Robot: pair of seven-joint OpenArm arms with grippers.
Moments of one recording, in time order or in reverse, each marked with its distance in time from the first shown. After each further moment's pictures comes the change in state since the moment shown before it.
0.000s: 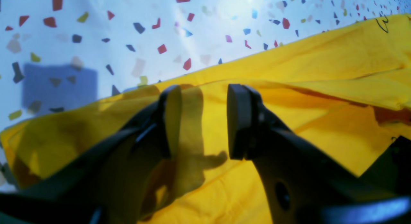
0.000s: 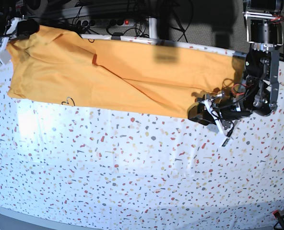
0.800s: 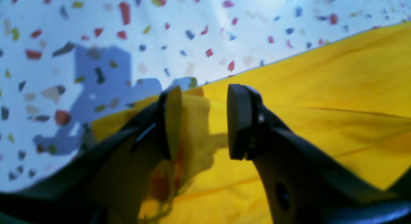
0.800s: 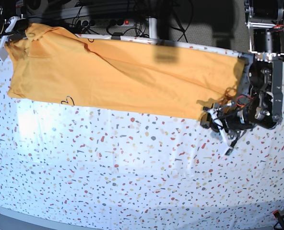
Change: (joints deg) left arm -3.6 -0.3 0.0 2.2 11.2 3.4 7.0; right arm 0.1 0.0 0.0 0.0 -11.1 -0.1 0.4
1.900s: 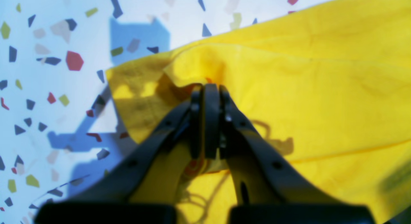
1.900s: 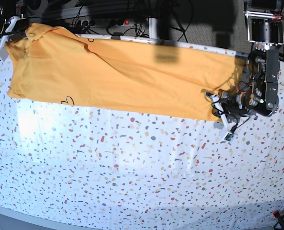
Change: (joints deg) left arm 4.1 0.0 0.0 -0.4 9.8 0.1 -4.4; right arm 0.0 0.0 0.0 0.0 0.2 0.0 0.0
